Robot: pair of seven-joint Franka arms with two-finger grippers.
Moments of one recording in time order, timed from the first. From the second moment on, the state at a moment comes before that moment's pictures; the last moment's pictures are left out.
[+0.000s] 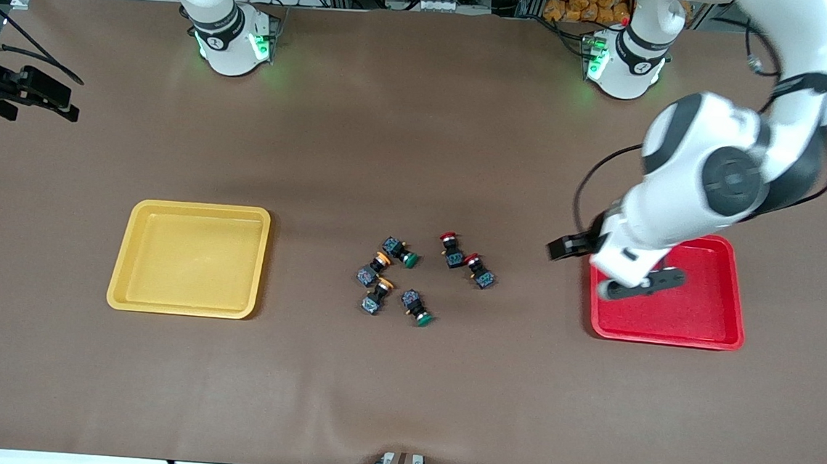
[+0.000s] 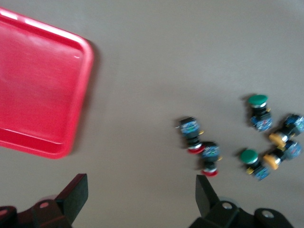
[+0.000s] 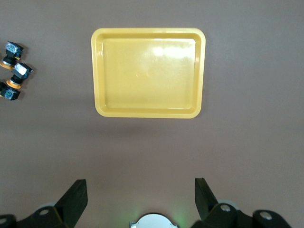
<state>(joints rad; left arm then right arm) -0.15 0.37 -0.27 -1.58 -0.05 1.92 -0.70 -0.05 -0.05 -0.01 -1.59 0.05 1.42 -0.06</state>
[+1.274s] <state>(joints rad) -0.35 0.74 -0.25 -1.56 0.20 2.26 -1.13 -0.06 -0.02 -0.01 -1.59 0.04 1.41 -0.06</state>
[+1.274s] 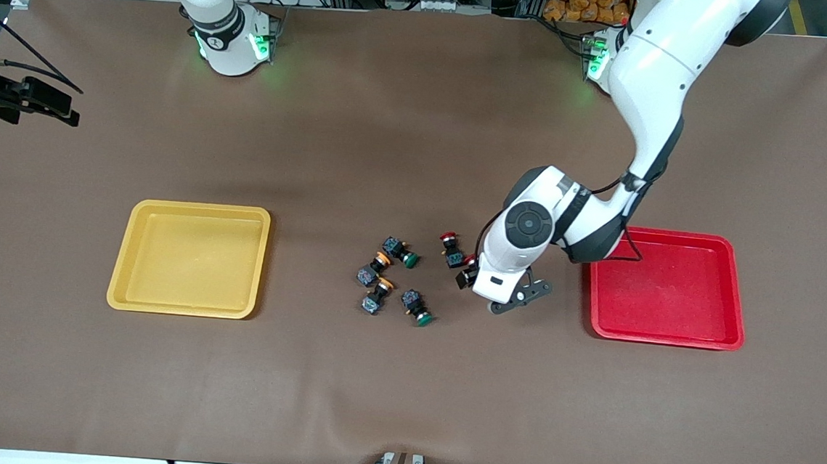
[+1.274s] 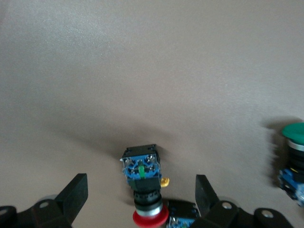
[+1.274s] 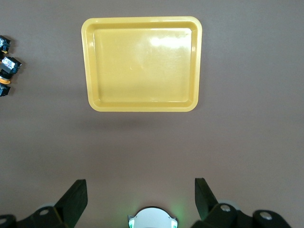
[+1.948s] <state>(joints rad) -0.40 0.82 -0.23 -1.53 0.28 2.28 -1.17 -0.06 -0.02 -0.01 -1.59 0.04 1.38 -0.06</state>
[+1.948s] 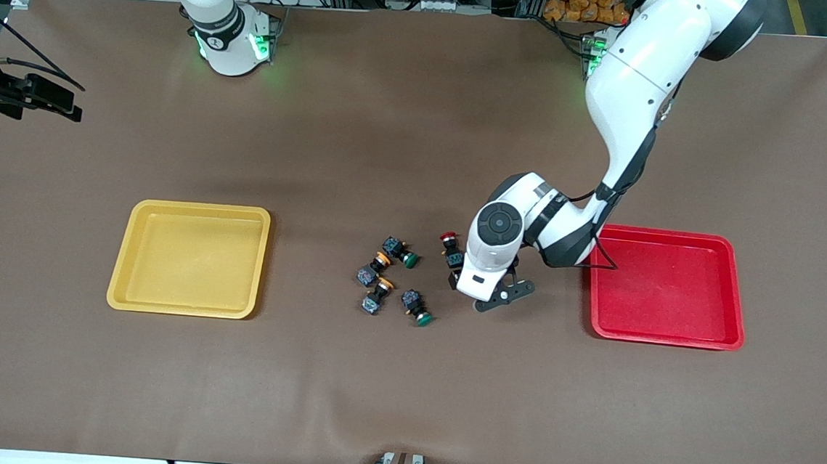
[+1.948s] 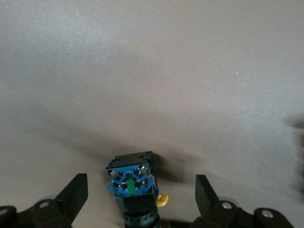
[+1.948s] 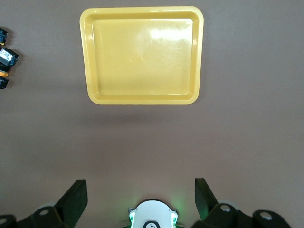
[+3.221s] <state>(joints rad) -0.31 0.75 -0.22 -1.49 0.29 2.22 -0.99 -0.06 -0.01 0.00 -1.59 0.06 1.37 -0.06</state>
